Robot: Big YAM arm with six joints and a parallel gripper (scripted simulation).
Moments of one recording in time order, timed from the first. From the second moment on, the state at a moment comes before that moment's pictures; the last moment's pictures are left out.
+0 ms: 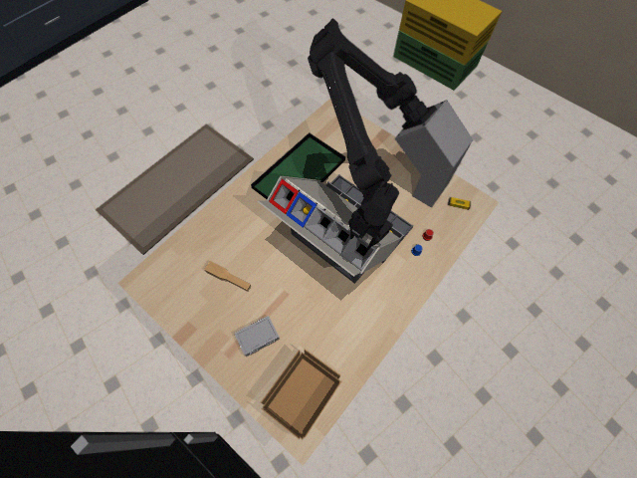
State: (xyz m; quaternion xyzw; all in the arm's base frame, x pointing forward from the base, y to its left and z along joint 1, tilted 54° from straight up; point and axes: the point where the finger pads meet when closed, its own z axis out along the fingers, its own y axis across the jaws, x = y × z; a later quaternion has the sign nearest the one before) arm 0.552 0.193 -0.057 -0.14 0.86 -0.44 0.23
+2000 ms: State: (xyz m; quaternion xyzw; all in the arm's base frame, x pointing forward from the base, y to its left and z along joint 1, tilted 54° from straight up) arm 0.545 0.200 -0.043 -0.14 0.86 -0.45 0.21
